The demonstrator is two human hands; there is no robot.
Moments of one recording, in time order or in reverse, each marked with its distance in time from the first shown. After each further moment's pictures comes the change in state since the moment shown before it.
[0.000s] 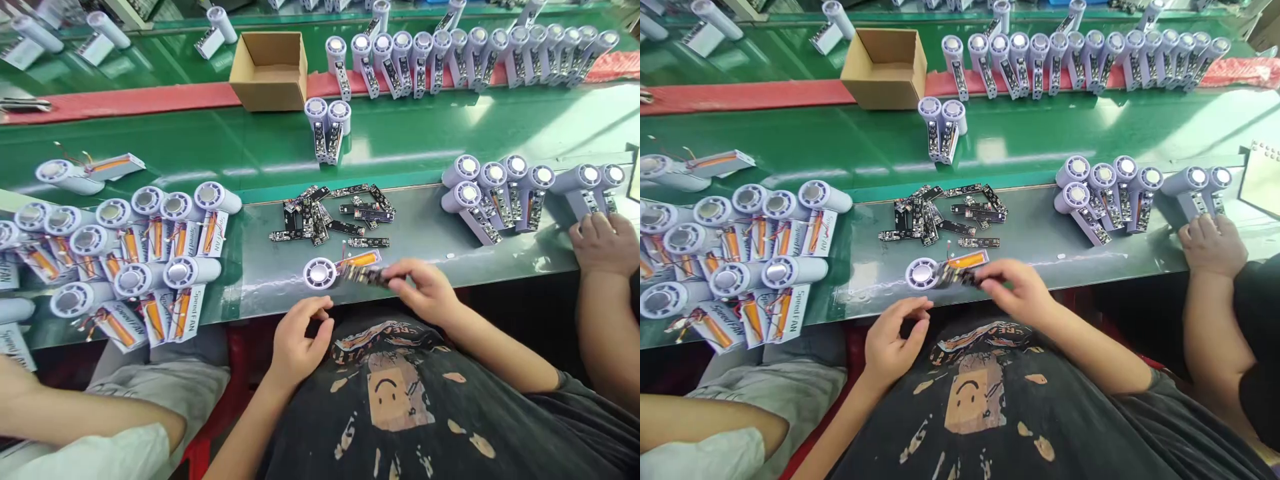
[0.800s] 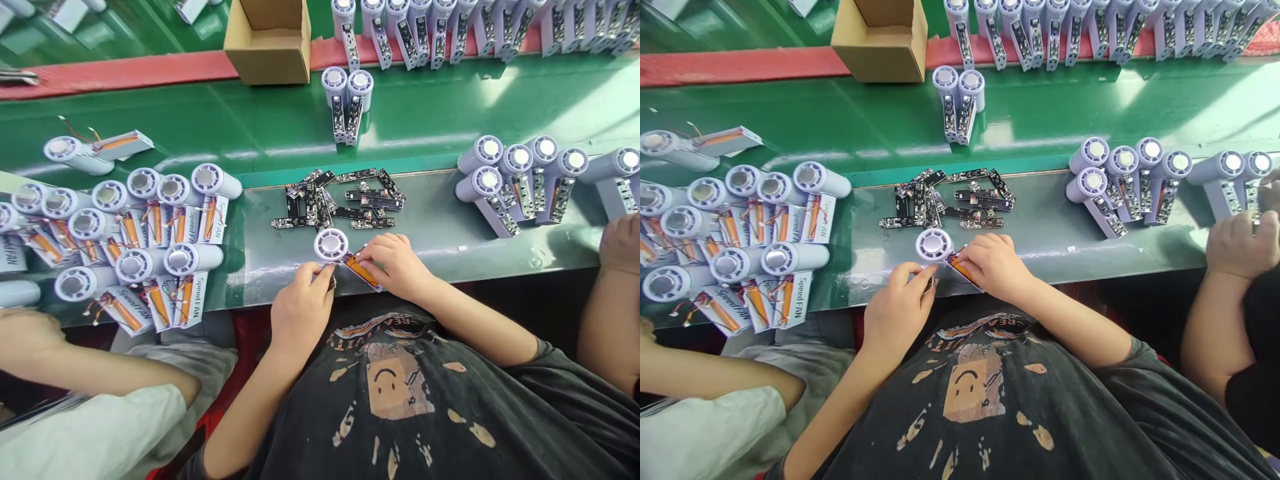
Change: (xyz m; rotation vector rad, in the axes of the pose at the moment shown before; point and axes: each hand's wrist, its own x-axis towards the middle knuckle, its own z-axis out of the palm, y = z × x) left_hand 0.032 0.014 0.001 0.769 -0.089 0.000; right_hand 0.041 0.006 0.027 -0.463 -0.184 -0.076
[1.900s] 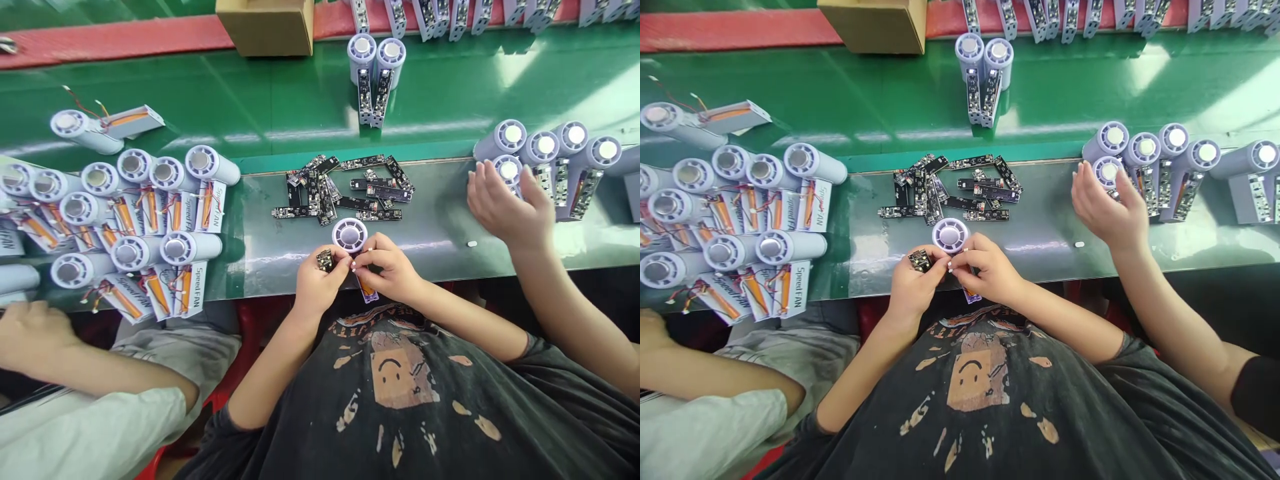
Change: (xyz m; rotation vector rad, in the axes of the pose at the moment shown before) left_hand 0.030 0.007 0.030 -1.089 0.090 -0.345; right_hand -0.003 0.007 0.039 0.453 0.267 -0.217
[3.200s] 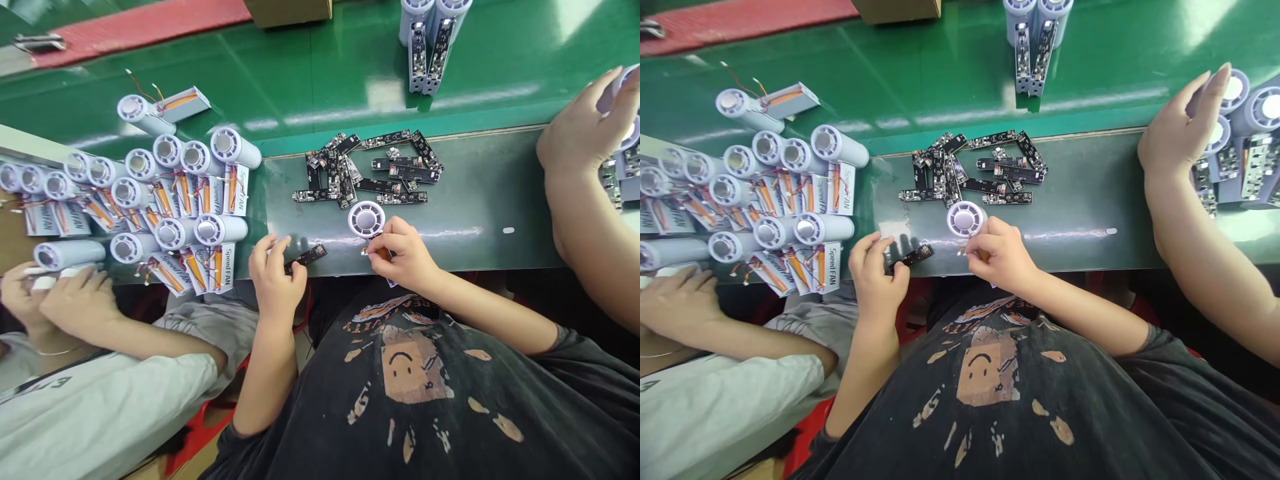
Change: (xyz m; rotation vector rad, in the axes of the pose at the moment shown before) left_hand -0.019 -0.047 -0.095 0.892 0.269 0.295; right_hand 0.004 -0.005 0.014 -0.111 -0.001 0.156
